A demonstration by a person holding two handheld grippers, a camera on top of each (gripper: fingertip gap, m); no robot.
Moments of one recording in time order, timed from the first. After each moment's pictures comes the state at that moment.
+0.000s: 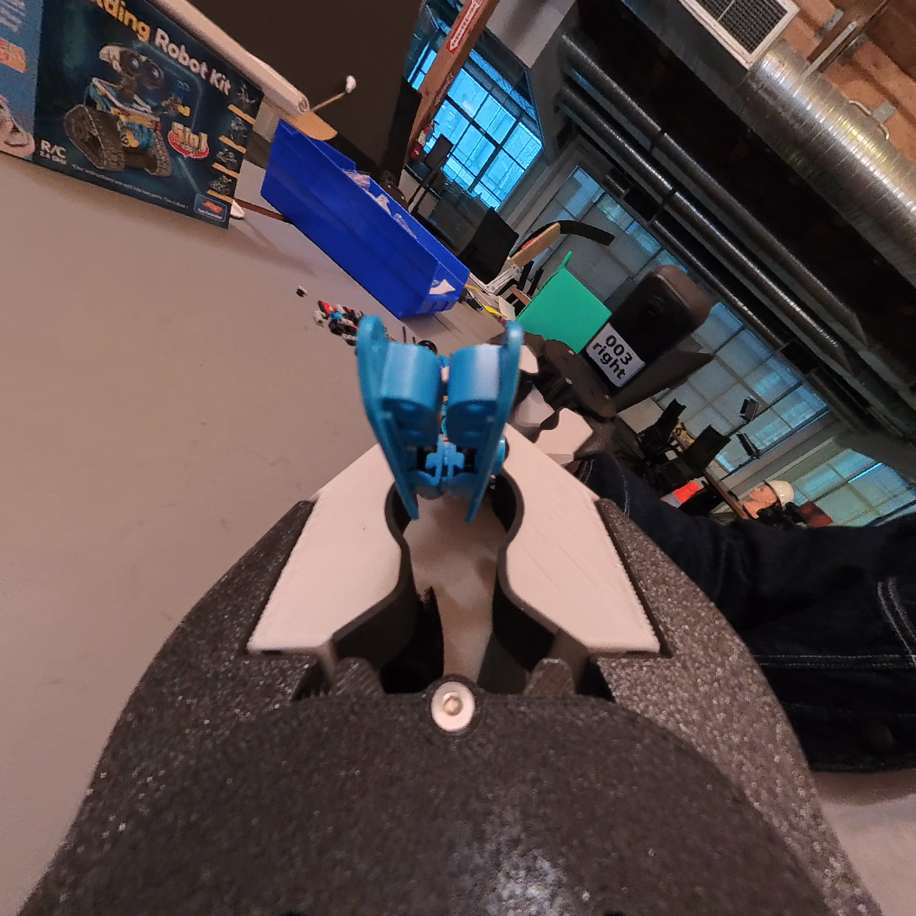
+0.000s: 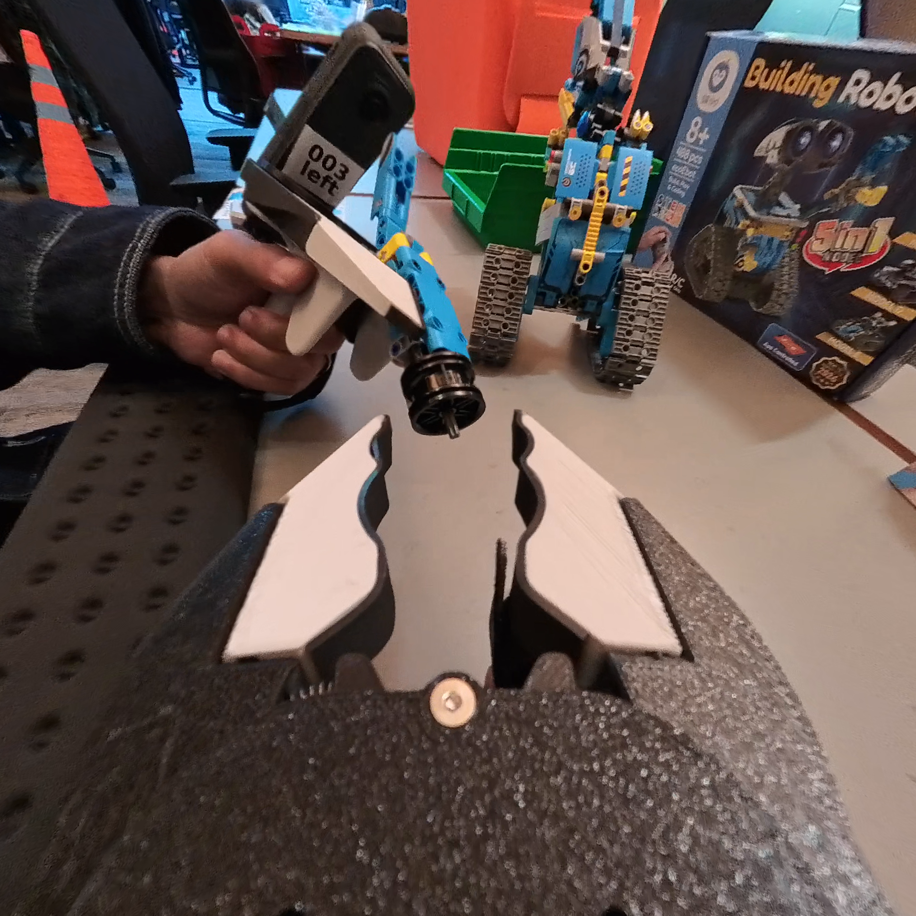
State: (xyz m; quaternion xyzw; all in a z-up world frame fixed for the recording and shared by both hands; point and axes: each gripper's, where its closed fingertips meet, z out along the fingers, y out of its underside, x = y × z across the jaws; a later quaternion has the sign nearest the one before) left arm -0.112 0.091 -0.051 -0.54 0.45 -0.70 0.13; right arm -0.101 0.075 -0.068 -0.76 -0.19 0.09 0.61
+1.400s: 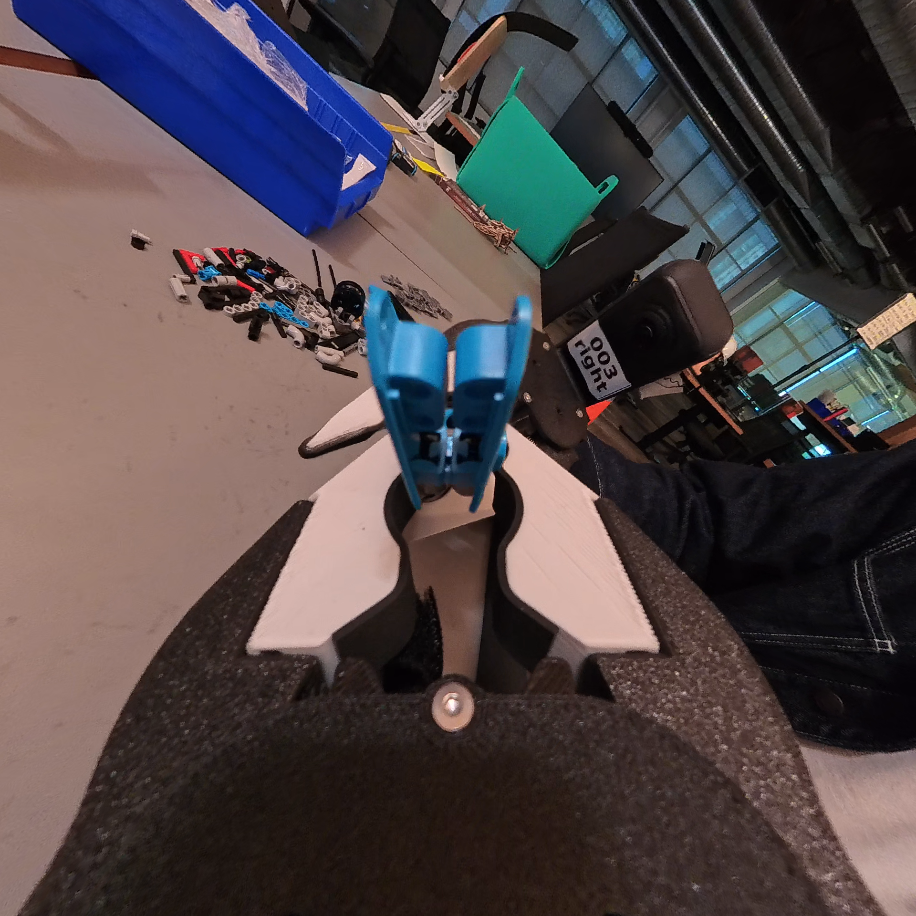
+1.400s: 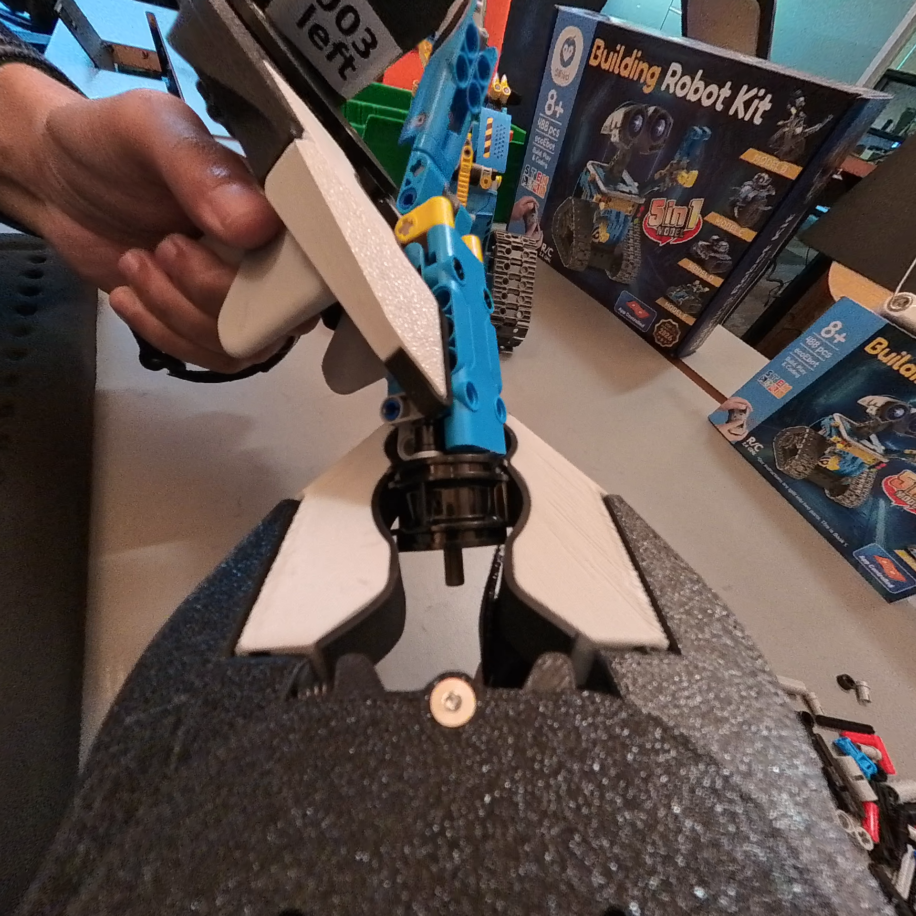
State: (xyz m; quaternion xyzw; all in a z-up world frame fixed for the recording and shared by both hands) left arm -0.042 0.027 -0.033 -0.49 0.58 -0.65 0.01; right arm -0.048 0.077 -0.072 -0.78 -0.14 -0.04 0.61
